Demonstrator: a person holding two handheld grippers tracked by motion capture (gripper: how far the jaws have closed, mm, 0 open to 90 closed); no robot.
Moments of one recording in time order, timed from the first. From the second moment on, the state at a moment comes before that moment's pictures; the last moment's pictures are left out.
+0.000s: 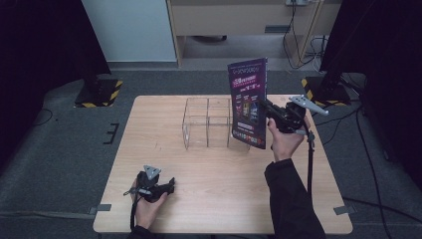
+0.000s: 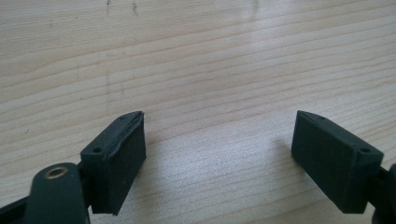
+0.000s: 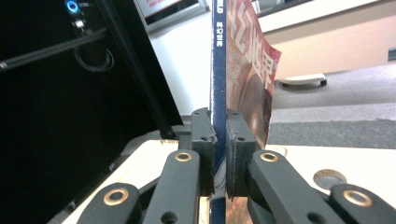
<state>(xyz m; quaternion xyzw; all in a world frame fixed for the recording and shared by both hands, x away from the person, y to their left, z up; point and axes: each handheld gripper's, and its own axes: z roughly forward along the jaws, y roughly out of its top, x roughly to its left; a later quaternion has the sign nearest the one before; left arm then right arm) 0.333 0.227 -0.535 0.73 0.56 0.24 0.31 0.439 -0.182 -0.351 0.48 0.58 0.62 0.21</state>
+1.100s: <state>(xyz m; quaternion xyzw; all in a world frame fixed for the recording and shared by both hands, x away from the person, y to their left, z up) 0.333 0.227 -0.535 0.73 0.56 0.24 0.31 0.426 -0.166 -0.409 0.46 0.58 0.61 0.28</state>
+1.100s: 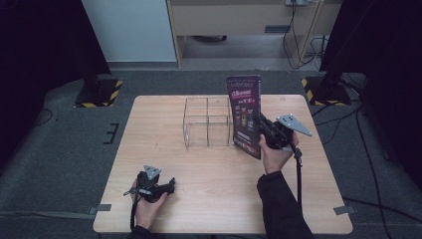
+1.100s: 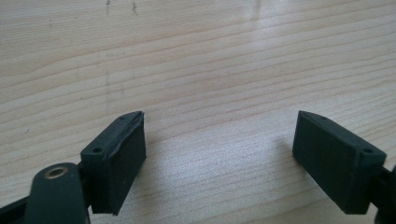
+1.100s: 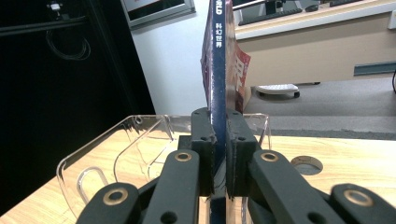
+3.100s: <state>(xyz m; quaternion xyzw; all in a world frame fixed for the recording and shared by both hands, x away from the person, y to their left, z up) 0.333 0.226 -0.535 0.73 0.56 0.24 0.31 0.351 -0.198 -0.436 0.42 0.66 0.55 0.27</state>
